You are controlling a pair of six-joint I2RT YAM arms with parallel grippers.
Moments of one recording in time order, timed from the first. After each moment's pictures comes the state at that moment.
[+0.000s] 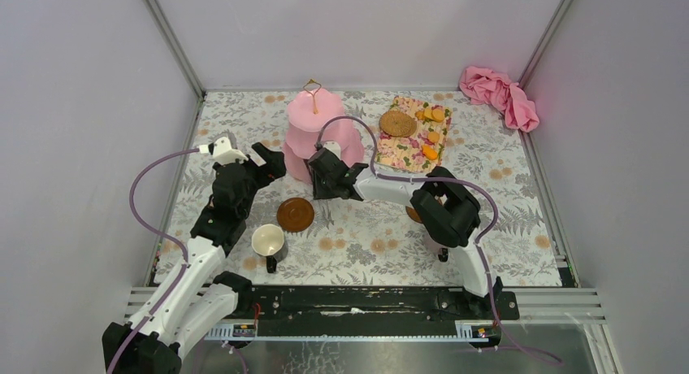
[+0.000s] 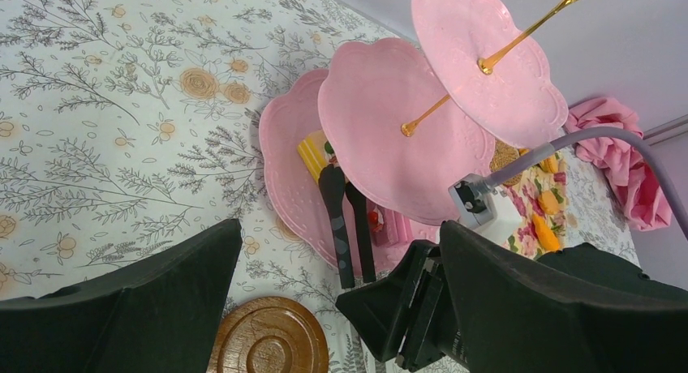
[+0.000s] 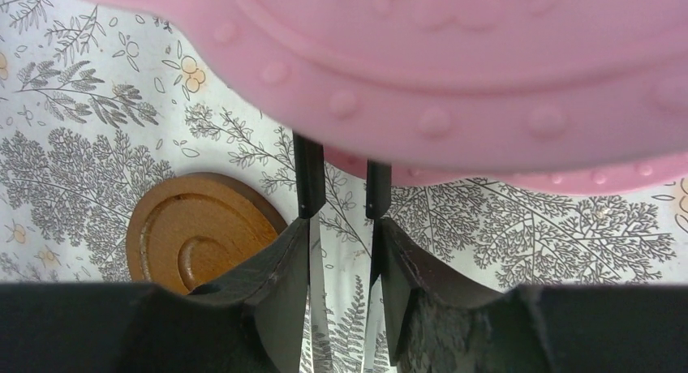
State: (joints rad) left arm -0.32 0.80 0.60 -0.04 -0.28 -0.58; right arm 0.92 2.13 1.50 -0.24 0.17 0.66
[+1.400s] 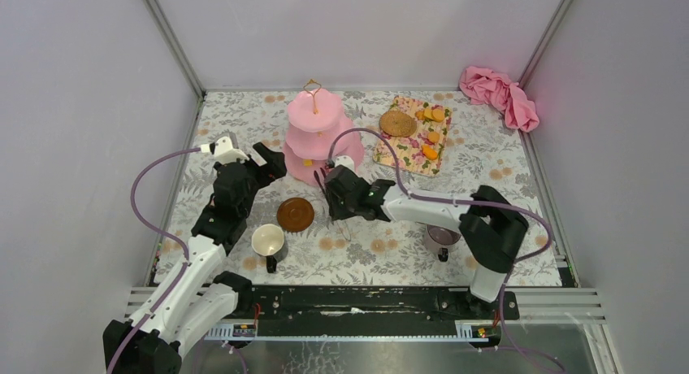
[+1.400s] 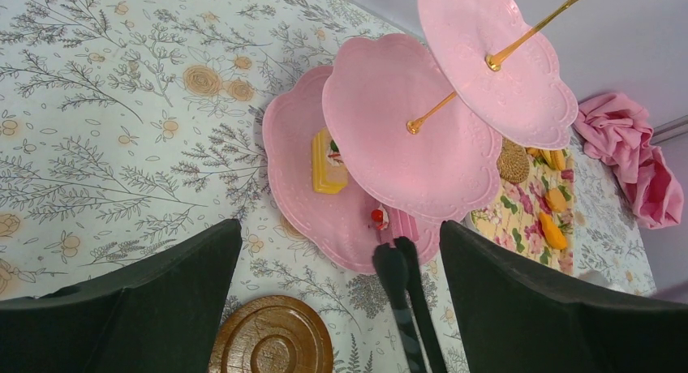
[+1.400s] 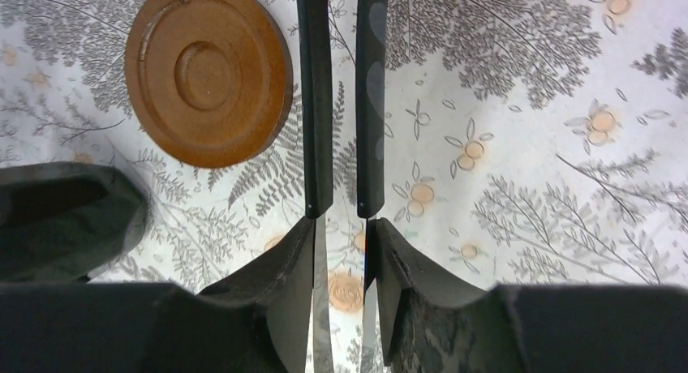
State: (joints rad) left arm -0.32 0.81 0.60 -0.04 -0.28 -0.57; right arm 1.01 1.81 1.21 -0.31 0.17 0.60
